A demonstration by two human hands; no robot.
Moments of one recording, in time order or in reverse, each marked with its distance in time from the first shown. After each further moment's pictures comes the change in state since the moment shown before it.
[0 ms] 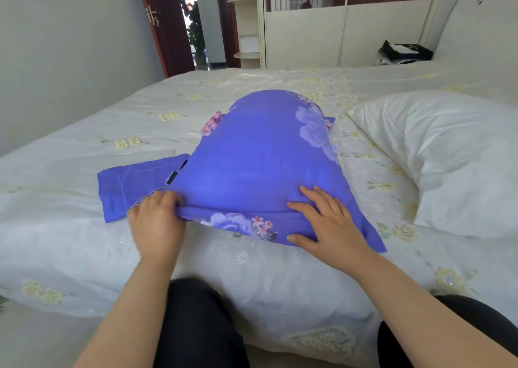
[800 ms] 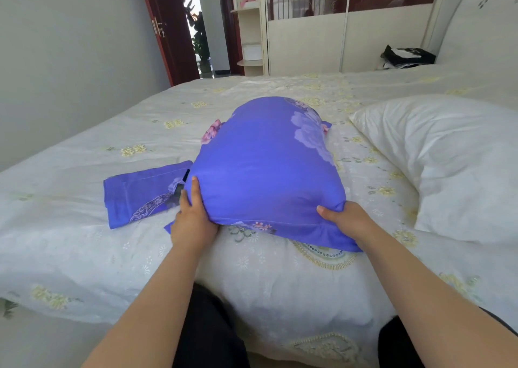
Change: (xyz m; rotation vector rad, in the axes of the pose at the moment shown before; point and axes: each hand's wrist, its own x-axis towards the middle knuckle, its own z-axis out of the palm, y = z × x) left_hand 0.008 0.034 0.036 -0.187 -0.508 -0.222; right_hand 0.026 0.041 -0.013 0.921 -0.039 0.785
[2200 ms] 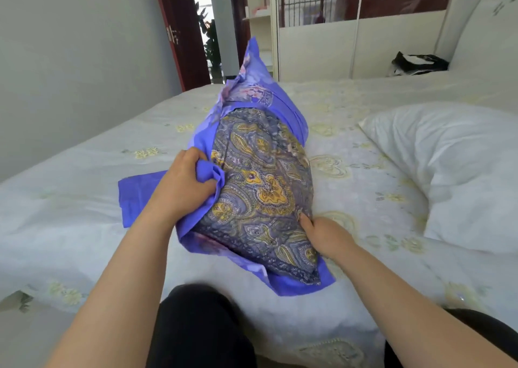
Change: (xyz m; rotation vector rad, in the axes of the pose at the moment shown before) left_hand -0.009 0.051 -0.131 -0.269 0.018 0.229; right_hand -0.030 -0.019 0.051 -0.717 -0.180 -0.129
